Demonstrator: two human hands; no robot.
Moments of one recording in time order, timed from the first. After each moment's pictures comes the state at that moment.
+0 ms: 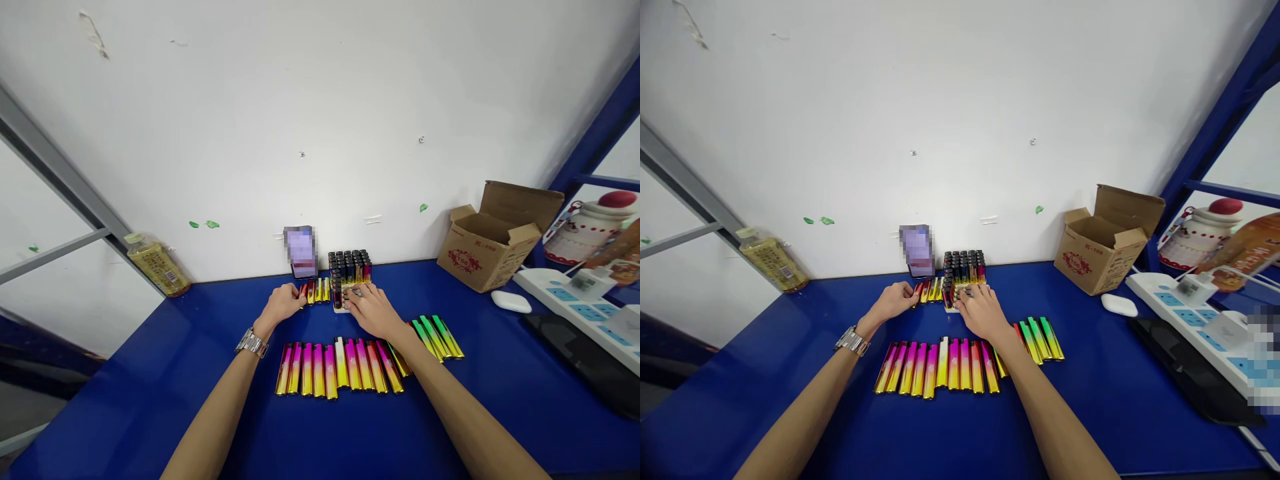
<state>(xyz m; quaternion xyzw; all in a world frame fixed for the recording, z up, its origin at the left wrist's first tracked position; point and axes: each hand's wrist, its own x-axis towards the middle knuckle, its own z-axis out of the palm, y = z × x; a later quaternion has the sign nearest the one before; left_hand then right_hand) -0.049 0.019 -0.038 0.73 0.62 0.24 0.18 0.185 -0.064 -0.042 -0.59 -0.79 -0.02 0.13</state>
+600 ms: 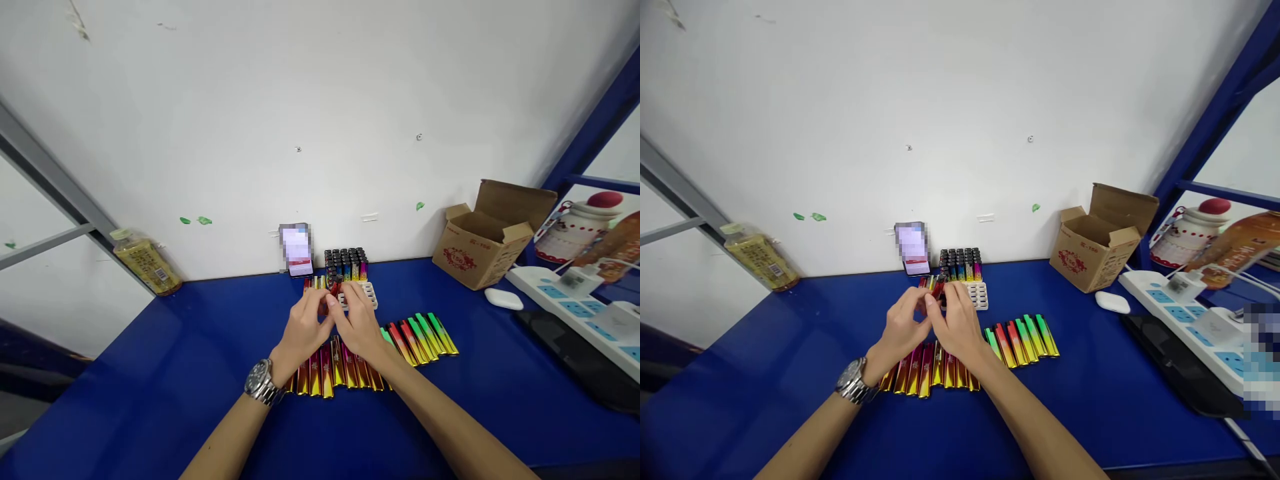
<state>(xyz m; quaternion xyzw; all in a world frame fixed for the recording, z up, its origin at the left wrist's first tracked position) 0.008 -0.064 -0.019 0.81 0.33 0.48 0.00 0.139 -0.093 -0.017 -0.51 -0.68 0.07 0.52</state>
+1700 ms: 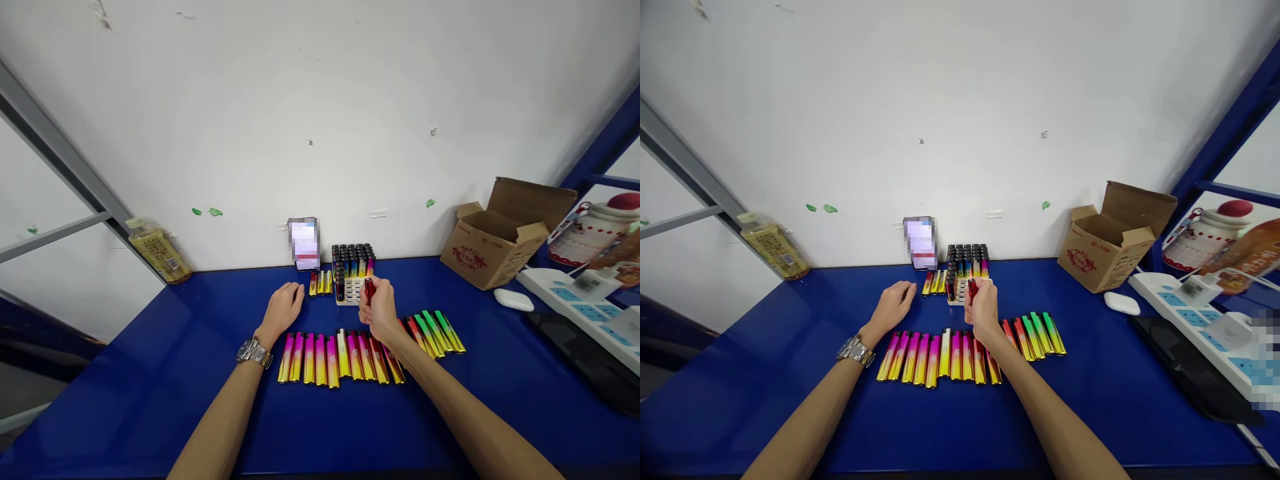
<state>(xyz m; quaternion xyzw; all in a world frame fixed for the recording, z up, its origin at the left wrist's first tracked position) -0.056 -0.008 -0.059 0.82 0.50 0.28 0.05 0.147 -0.081 -0.009 -0.49 -0.25 0.55 0.62</state>
